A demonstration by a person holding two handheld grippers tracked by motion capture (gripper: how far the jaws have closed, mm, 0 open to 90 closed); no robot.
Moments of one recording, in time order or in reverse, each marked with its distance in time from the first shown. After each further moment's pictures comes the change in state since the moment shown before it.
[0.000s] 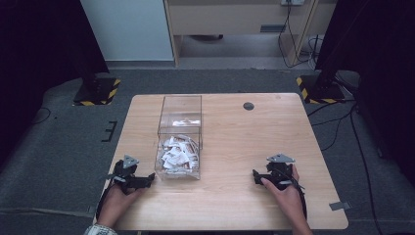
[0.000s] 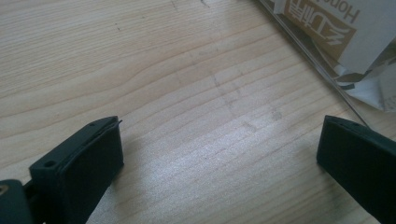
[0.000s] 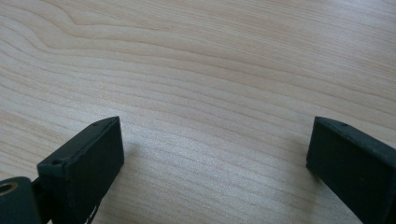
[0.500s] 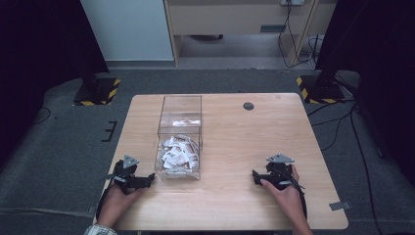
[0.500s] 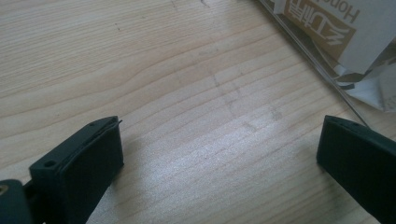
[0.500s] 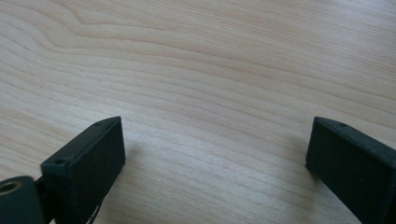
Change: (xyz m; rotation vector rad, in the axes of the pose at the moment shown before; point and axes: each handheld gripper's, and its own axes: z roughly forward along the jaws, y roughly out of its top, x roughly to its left) left arm 0.000 0.000 0.000 0.000 0.000 0.000; right arm 0.003 0.000 -0.001 0.002 0.015 -0.011
